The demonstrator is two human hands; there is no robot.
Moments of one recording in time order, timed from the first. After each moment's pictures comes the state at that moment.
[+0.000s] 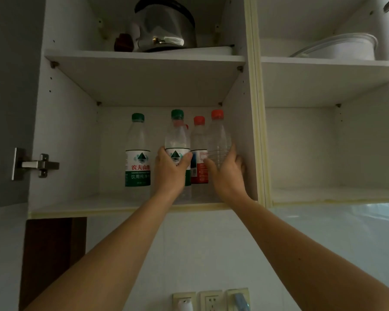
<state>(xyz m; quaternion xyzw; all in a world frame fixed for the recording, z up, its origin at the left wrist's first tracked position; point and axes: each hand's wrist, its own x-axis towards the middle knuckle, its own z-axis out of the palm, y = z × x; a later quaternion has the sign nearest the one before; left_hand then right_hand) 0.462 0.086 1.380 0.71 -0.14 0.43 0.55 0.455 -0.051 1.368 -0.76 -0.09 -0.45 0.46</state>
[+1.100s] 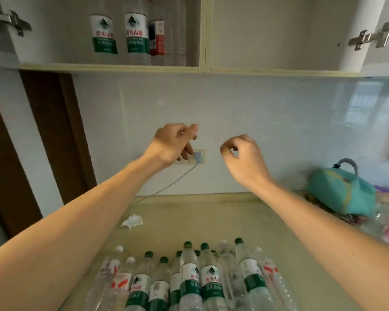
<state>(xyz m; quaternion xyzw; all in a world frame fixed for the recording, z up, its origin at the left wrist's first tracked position) 0.242 -0.005 1.173 0.84 -0.19 0.16 0.48 0.207 -0.201 1.139 -0.88 -0.08 -0.32 0.35</state>
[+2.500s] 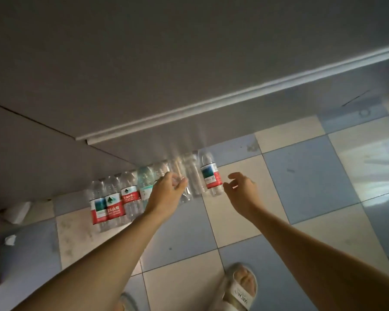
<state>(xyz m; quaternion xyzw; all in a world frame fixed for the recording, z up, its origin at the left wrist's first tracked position) 0.035 -0.244 0.138 0.88 0.06 -0.30 0.35 -0.025 -0.451 0.124 -0.83 0.31 0.22 0.41</state>
